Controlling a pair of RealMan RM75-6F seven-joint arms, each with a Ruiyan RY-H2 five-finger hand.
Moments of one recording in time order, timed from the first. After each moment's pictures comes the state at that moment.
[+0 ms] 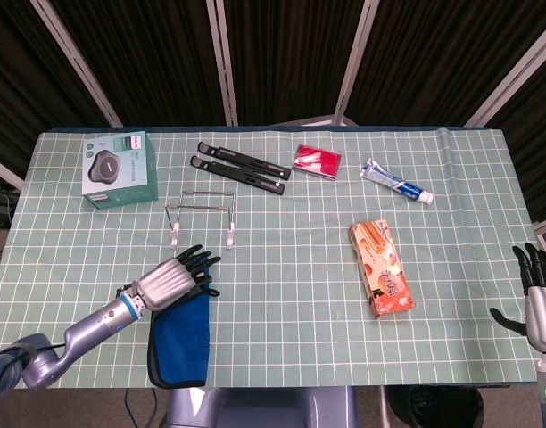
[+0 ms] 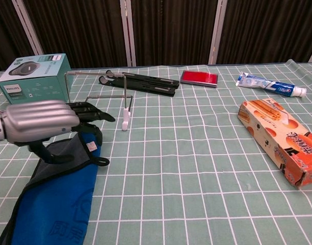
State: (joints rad) left arm -0.75 -1.45 0.11 -1.31 1.73 0.98 0.06; right arm 0.07 -1.16 0.13 -1.51 -1.37 1.47 -0.04
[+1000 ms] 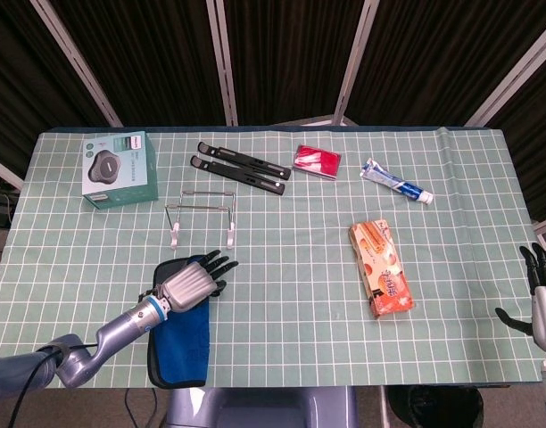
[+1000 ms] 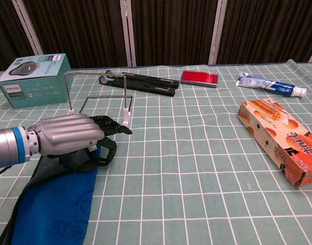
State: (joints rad) left arm -0.78 -1.57 0.07 -1.26 1.63 0.89 0.15; right arm 0.07 -1.16 0.14 -1.49 -1.36 1.46 -0.02
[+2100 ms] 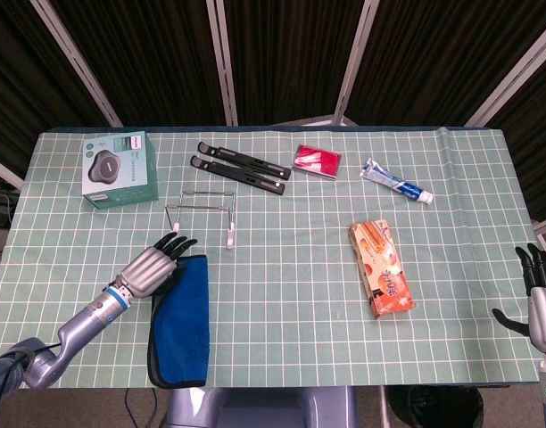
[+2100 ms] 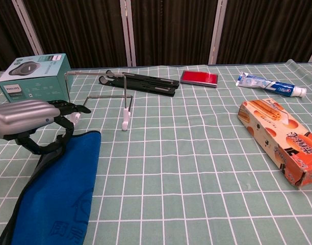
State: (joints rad) left arm -0.68 -1.49 0.10 -1.16 1.61 1.00 -0.07; right arm 0.07 -1.16 0.13 -1.50 -1.38 1.47 -0.03
